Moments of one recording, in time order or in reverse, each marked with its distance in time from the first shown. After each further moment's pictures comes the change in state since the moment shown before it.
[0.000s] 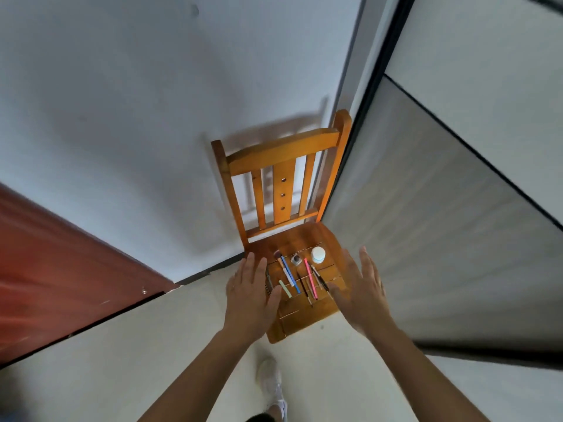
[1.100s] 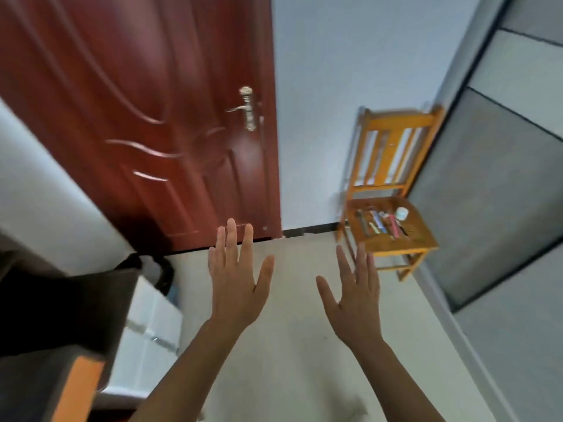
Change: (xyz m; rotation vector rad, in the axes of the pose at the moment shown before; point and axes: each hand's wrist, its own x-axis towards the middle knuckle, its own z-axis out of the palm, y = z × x) left_hand -0.633 -0.215 -0.113 -0.011 0.692 -0.030; right_hand -0.598 -0.195 0.114 0.184 0.373 -0.484
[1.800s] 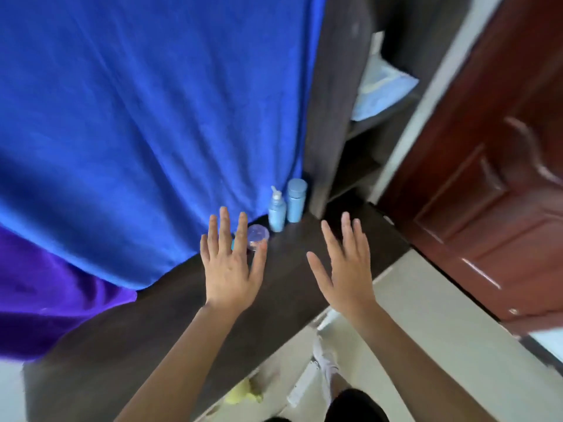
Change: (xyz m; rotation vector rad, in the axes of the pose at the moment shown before) left_hand -0.299 -0.409 -0.306 0.398 0.467 -0.970; right_hand -0.187 -0.517 0.286 0.332 -0.608 -1.043
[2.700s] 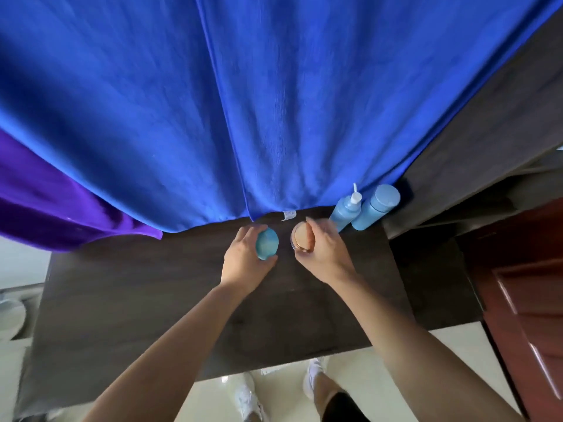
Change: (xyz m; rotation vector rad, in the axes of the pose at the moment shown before) left_hand 0.010 -0.104 0.096 -0.259 -0.135 -0.624; right_hand 0.107 -0.022 0.173 0.235 -0.718 -0.100
